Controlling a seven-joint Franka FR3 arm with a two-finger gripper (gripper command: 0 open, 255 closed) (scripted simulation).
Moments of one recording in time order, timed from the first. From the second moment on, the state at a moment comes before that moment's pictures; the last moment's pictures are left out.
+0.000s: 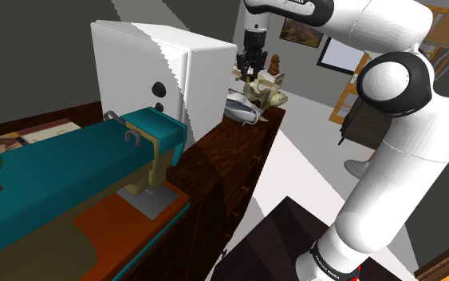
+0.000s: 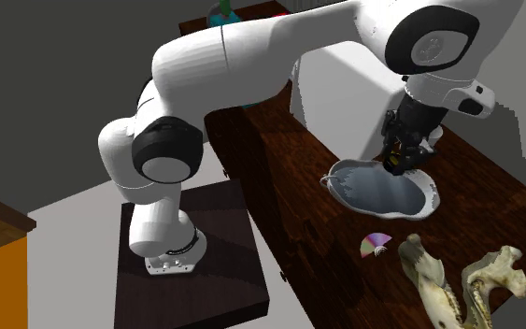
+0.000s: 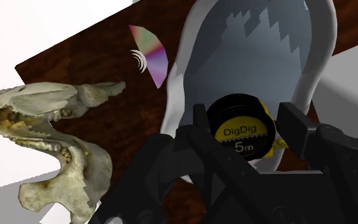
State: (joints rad) arm -0.18 0.14 0.06 -1.32 -0.16 1.40 -0.02
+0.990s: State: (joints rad) arm -0.19 0.09 0.05 -1.56 -0.15 1.60 0.00
